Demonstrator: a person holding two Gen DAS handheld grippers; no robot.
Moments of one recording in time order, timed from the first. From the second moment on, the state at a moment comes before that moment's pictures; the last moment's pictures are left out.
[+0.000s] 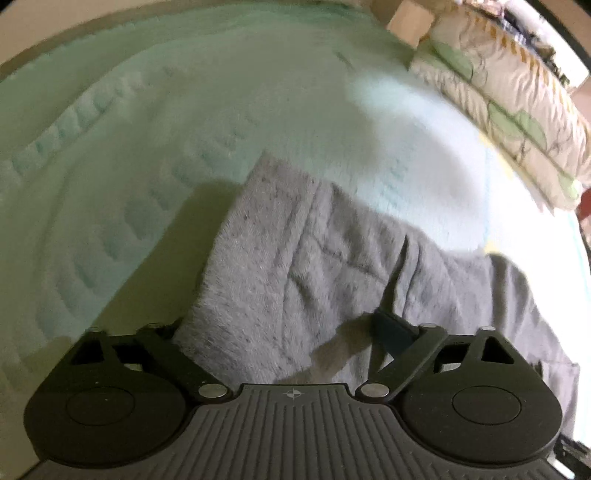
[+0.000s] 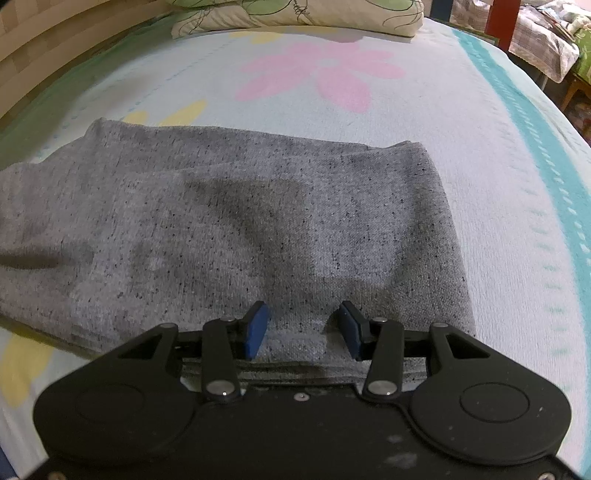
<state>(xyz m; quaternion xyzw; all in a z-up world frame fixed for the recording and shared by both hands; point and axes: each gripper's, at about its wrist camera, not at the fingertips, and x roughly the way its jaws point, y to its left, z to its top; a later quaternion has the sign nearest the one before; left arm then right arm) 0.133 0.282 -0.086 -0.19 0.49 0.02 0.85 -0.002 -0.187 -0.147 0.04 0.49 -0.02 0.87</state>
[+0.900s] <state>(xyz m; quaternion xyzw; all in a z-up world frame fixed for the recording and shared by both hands) 0.102 0.293 -0.053 -0.20 0.40 -0.02 0.89 0.176 -0.009 -0.148 0.05 0.45 0.15 0.88</state>
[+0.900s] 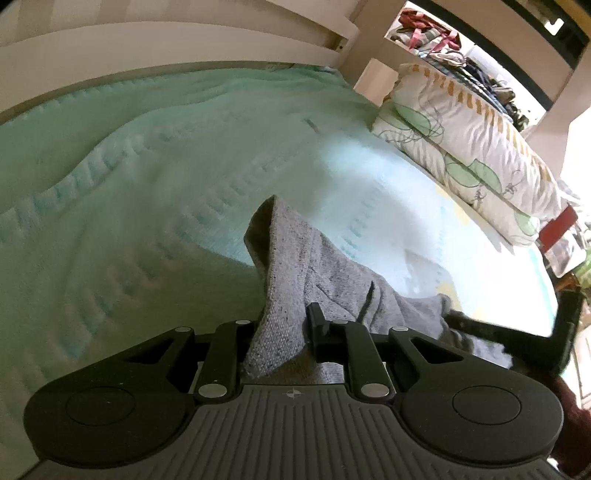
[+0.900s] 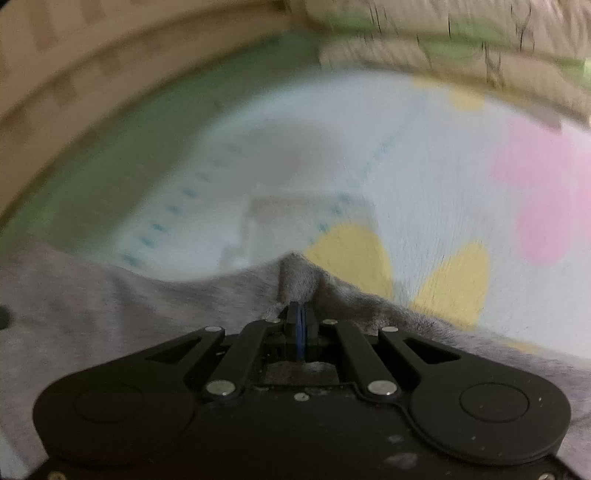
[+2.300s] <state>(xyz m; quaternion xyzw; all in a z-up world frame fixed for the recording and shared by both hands) 0.090 -0.037 0.008 -0.10 0.38 -0.30 0.87 0.013 -0.153 -0.039 0.24 0.31 0.26 0.88</state>
